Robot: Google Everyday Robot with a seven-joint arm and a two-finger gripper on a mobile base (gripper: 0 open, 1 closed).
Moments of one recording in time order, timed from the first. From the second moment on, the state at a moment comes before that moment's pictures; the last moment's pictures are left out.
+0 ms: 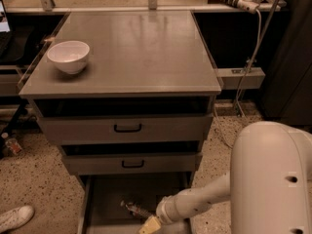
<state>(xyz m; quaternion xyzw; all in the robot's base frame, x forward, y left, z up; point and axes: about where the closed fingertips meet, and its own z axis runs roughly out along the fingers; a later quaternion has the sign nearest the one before) 0.430 0.005 0.317 -0.40 0.87 0.23 0.18</state>
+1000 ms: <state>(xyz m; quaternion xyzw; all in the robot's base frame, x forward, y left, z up) 0.455 0.057 0.231 -0.39 0.86 0.26 0.20</state>
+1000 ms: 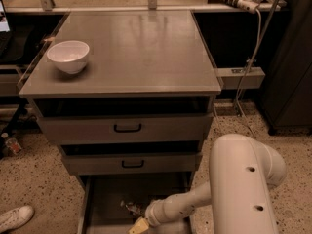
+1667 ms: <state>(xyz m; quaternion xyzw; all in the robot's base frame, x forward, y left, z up) 0.475 0.078 0.180 -0.38 0.86 0.26 0.22</state>
